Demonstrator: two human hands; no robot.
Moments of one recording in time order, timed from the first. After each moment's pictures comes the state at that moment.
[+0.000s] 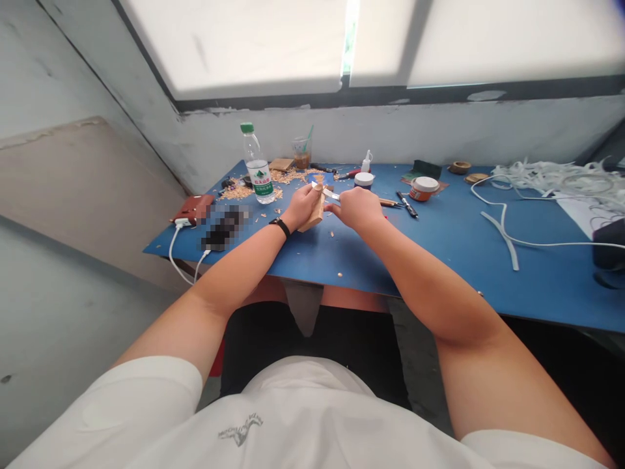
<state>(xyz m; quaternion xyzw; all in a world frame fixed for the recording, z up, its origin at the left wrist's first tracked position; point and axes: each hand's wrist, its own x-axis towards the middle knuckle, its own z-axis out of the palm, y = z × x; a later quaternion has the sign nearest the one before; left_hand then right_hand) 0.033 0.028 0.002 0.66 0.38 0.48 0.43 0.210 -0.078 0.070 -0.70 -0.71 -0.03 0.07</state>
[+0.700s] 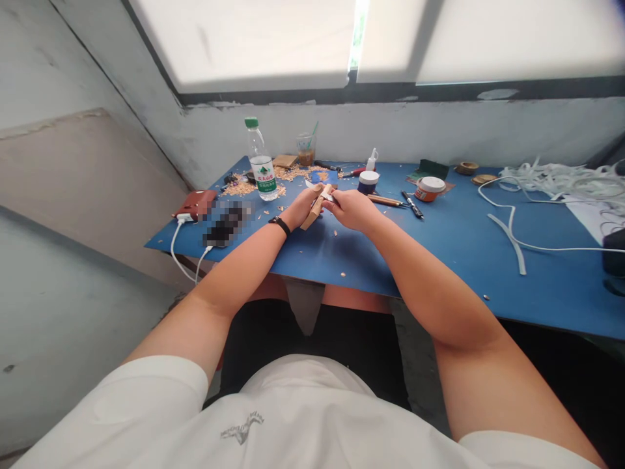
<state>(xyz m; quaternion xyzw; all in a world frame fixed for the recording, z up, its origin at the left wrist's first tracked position) 0.022 0.019 0.010 0.63 0.33 0.41 0.57 0.207 -0.078 0.068 -0.59 -0.80 0.00 0.08</state>
